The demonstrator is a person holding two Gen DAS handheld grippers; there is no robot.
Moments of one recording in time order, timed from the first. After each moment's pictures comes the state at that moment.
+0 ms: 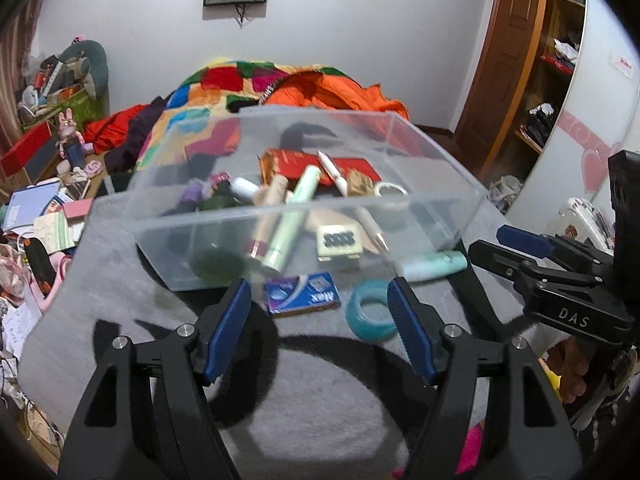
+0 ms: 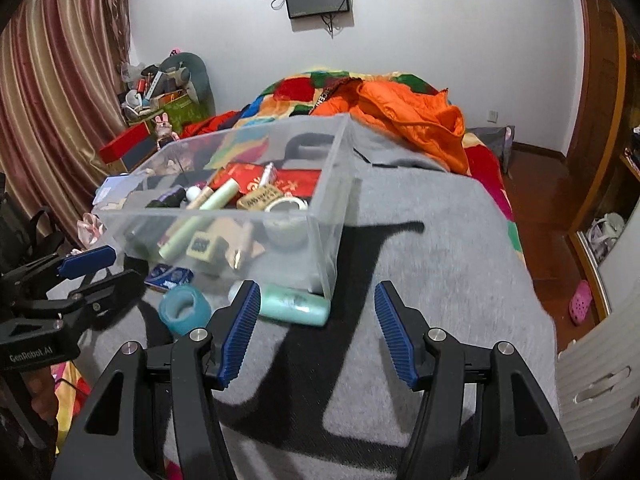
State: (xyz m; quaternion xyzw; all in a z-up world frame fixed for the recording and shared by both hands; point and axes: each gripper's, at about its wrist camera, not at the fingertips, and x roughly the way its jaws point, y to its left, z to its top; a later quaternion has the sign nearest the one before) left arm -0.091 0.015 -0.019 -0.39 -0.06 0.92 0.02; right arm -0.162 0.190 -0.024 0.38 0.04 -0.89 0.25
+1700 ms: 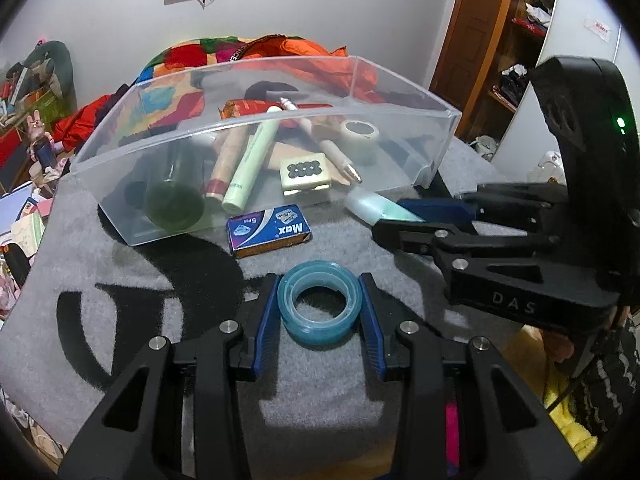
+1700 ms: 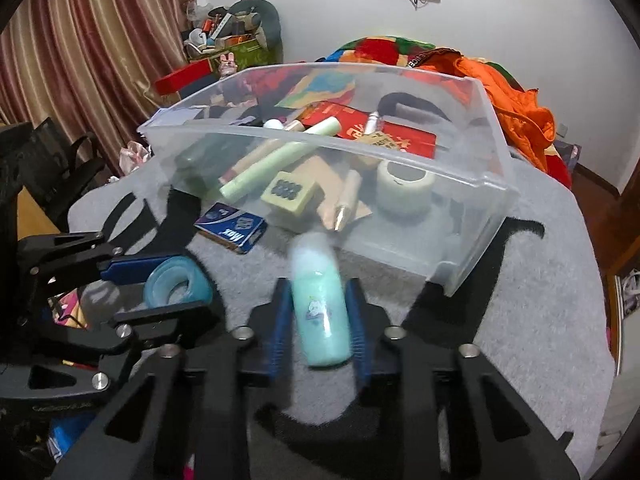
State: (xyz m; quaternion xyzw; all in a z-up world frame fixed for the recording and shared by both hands) left arm -0.076 0.026 -0.052 -0.42 -0.04 0.90 0.07; right arm -0.154 0.129 -0.055 0.41 0.12 -0.83 0.36
